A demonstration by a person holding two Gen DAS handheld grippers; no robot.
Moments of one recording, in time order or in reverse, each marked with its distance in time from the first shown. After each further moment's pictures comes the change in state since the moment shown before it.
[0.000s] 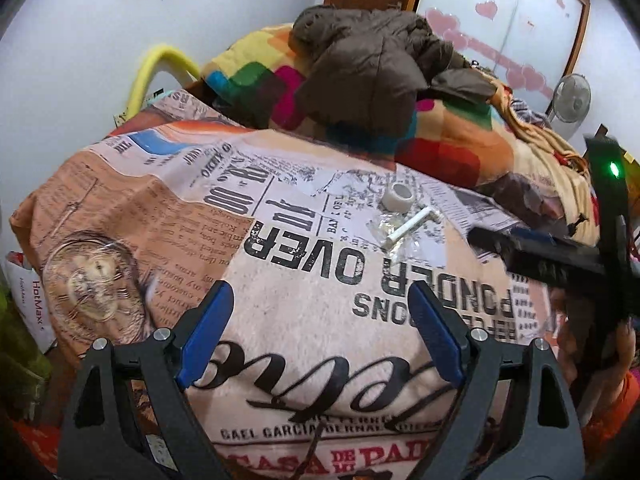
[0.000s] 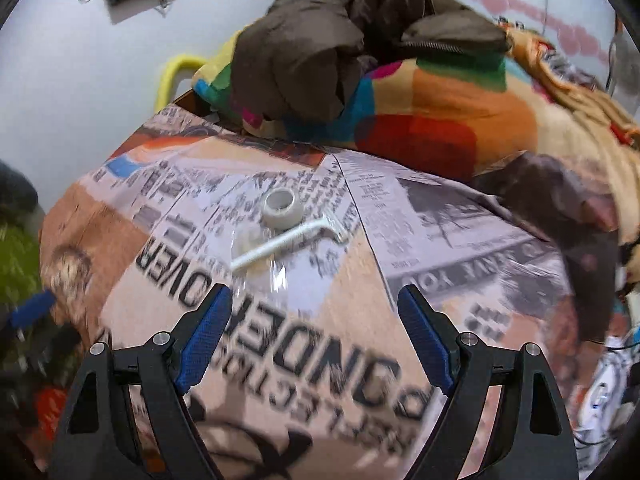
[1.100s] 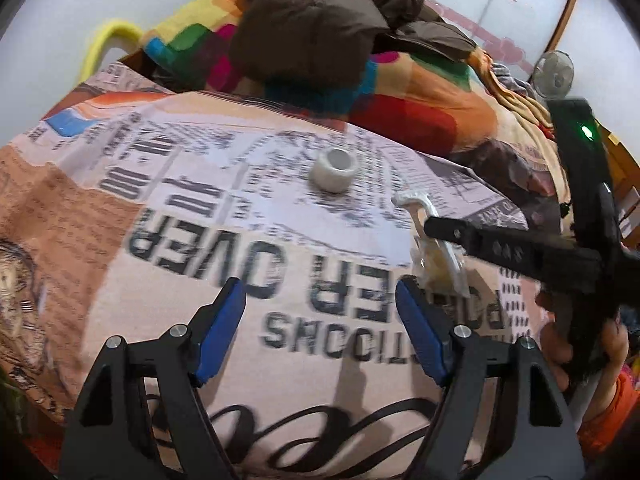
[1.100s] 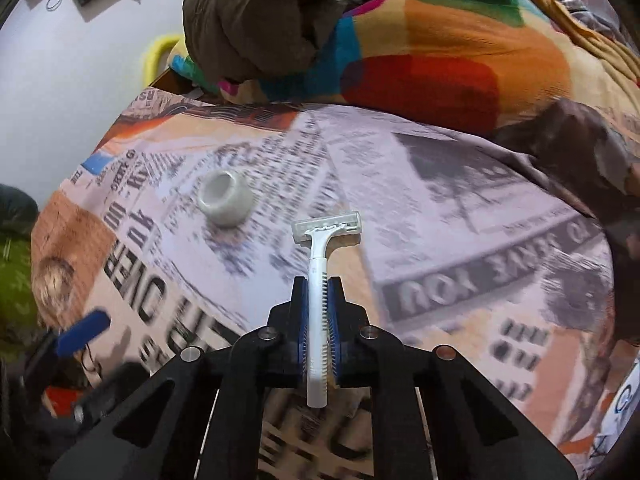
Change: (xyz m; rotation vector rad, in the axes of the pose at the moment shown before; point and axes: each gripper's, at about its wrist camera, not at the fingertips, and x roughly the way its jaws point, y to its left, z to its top) left arm 0.076 -0.058 0.005 0.030 0.118 -0.137; right arm 0.026 -0.049 -0.006 0.030 0.141 0.061
